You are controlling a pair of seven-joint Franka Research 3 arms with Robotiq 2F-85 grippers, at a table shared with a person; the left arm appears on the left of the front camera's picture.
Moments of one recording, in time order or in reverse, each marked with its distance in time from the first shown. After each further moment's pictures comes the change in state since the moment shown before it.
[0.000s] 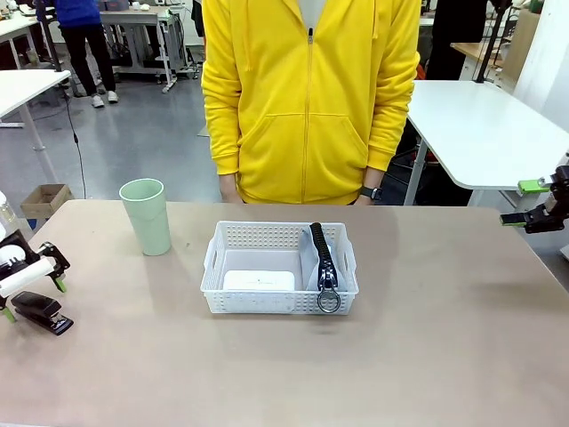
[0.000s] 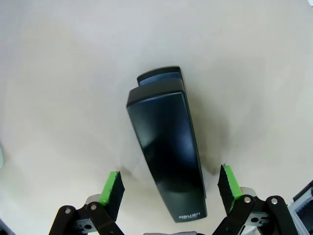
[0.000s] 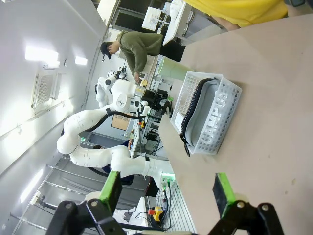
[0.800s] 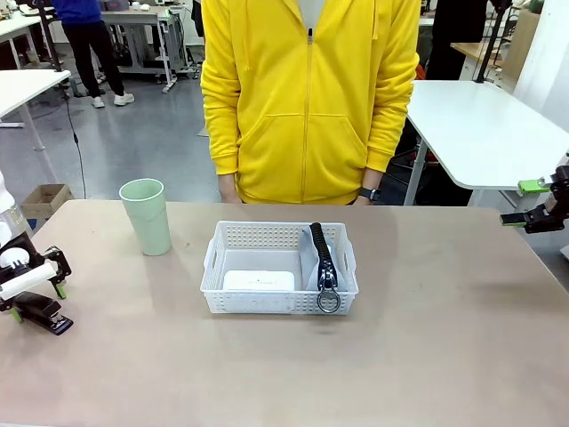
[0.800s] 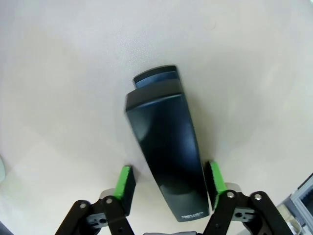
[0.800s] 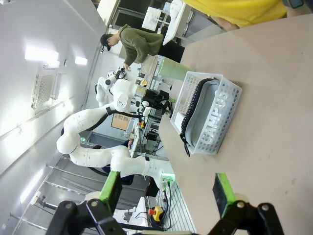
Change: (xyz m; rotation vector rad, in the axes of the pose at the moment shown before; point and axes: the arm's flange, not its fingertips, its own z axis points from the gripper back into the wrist) left arm 0.004 0.008 0.000 -0.030 0.027 -0.065; right arm 0.000 0.000 0.000 0.000 0.000 0.000
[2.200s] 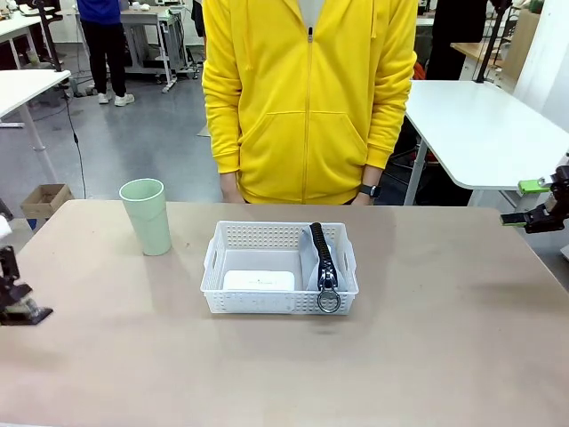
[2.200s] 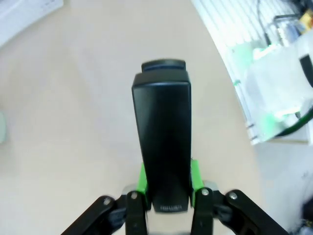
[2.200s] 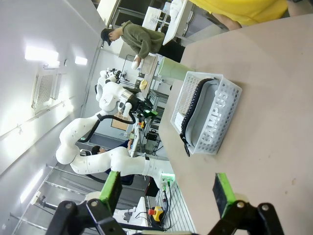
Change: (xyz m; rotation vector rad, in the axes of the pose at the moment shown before) left arm 0.024 -0.071 0.071 0.037 -0.386 0.442; right arm 0.000 0.000 0.000 0.000 0.000 0.000
